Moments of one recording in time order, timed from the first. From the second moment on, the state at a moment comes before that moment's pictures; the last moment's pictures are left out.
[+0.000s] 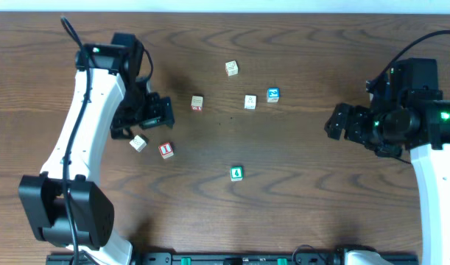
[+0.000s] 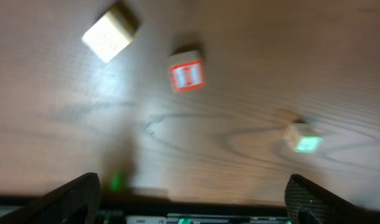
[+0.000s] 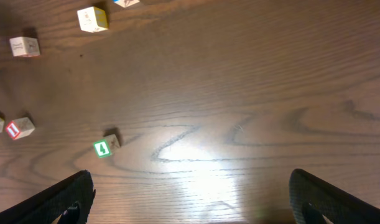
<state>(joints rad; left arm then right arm) -0.11 1.77 1.62 -1.50 0.18 -0.34 -0.03 1.34 1.47 -1.40 -0.16 0.27</state>
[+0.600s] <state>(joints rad) -0.44 1.63 1.24 -1.20 0.01 -0.57 -0.03 1.34 1.47 -1.47 -0.10 0.27</state>
